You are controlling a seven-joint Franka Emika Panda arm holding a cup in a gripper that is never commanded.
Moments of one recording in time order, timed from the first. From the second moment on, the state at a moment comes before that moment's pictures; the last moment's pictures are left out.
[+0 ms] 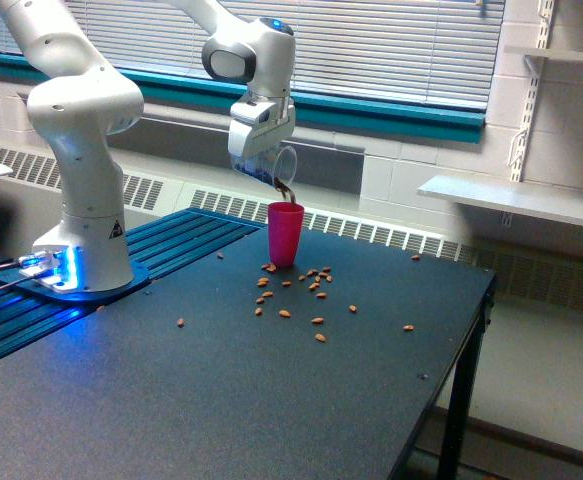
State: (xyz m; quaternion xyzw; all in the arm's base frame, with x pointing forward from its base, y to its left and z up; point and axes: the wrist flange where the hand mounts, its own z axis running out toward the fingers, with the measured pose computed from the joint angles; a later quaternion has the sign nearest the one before) arm 0.214 0.279 0.323 -0.90 0.41 0.10 0.05
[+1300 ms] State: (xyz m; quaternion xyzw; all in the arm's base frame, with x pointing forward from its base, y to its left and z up) arm 0.196 0.292 0.313 -0.90 0.41 0.12 0.06
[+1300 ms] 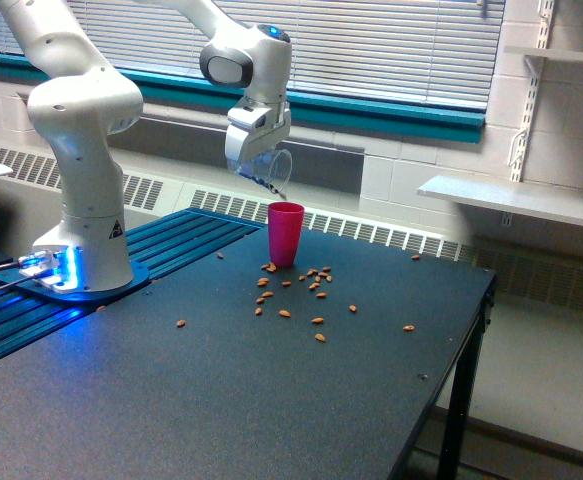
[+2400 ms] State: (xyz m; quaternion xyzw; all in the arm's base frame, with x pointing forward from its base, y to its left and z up) arm 0.197 0.288 0.314 -0.90 0.42 0.13 0.05
